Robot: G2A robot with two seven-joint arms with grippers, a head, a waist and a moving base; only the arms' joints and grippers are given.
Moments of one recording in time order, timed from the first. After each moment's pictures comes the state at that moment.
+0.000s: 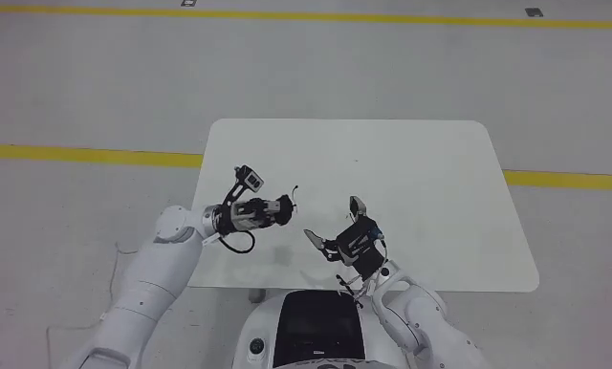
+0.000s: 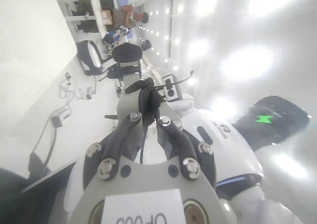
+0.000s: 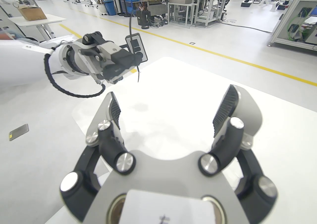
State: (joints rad) left arm 1.23 -1.15 -1.18 -1.21 -0.84 -0.28 -1.38; right arm -1.80 -1.24 1.07 -1.99 -1.46 -0.06 -0.02
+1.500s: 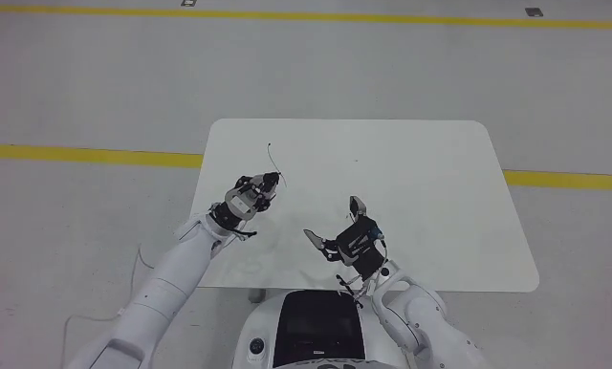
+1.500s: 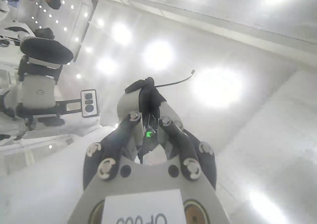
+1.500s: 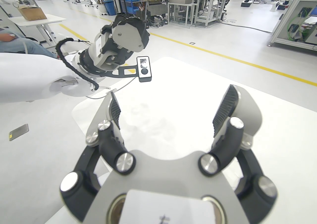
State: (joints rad) left arm 1.18 -1.20 -1.05 -1.06 -1.41 0.19 -1.32; right arm -1.80 -1.24 1.07 -1.99 -1.46 -0.06 -0.02
